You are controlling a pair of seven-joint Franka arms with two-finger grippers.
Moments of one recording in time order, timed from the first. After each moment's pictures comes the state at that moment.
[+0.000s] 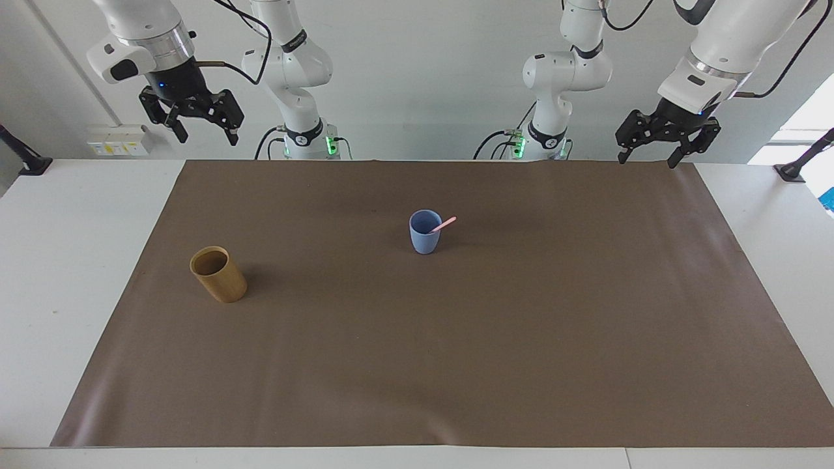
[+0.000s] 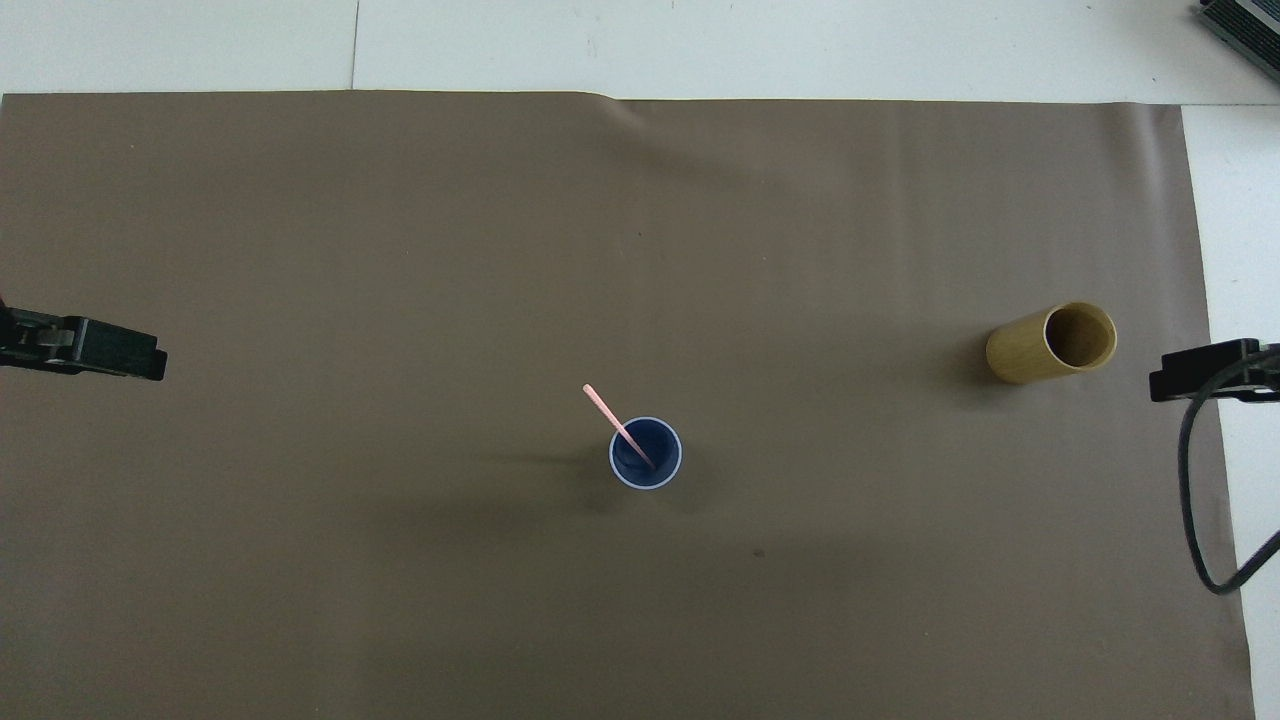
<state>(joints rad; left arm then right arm) -0.03 -0.07 -0.06 -1.58 -0.04 1.50 0.06 0.03 -0.12 -0.05 -1.60 -0.03 1.46 0.05</state>
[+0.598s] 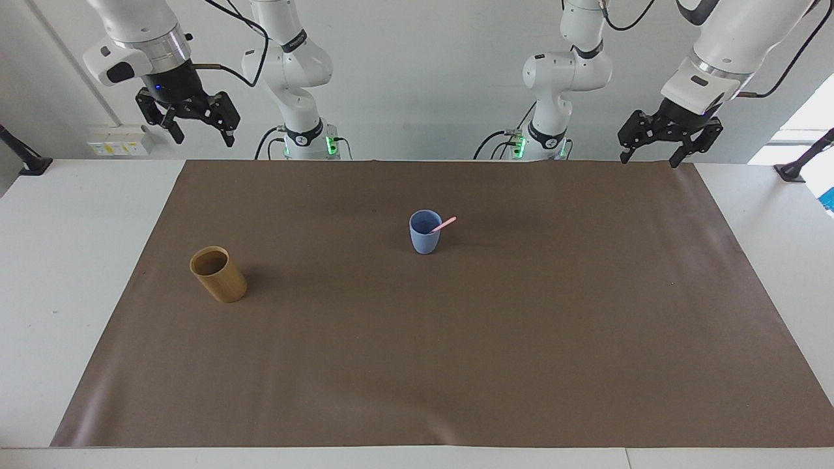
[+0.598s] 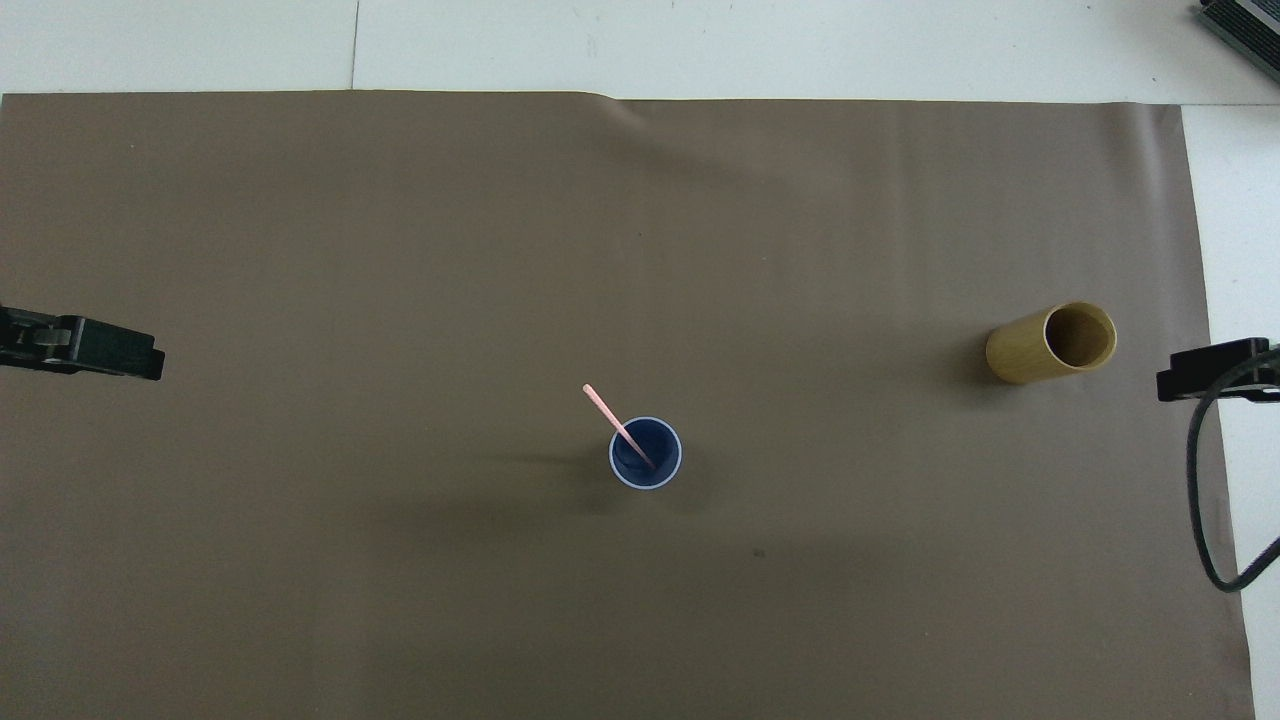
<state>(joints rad) -0.03 -0.07 -0.05 -1.58 -0.04 1.50 0.06 0.03 -0.12 -0.06 -1.60 -0.03 1.46 0.05</state>
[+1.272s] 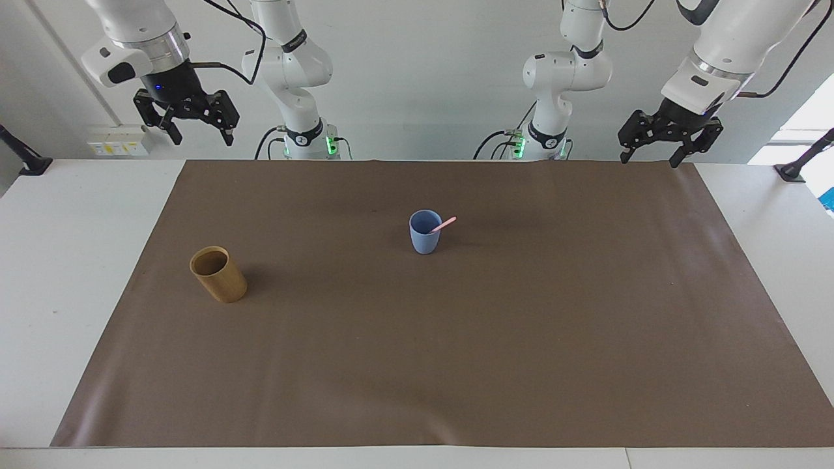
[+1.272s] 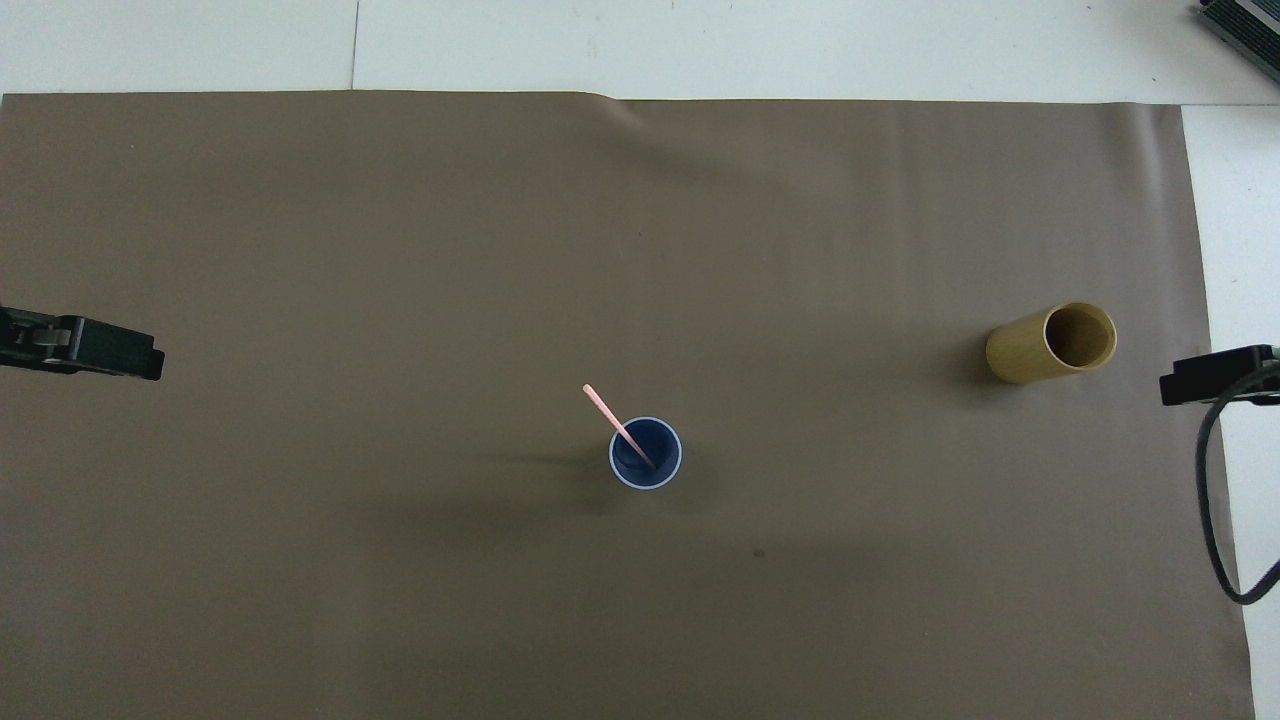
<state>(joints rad) -0.03 -0.07 -0.05 -1.58 -0.04 1.50 0.06 0.03 -0.12 -0.06 -1.60 -0.03 1.46 -0.02</state>
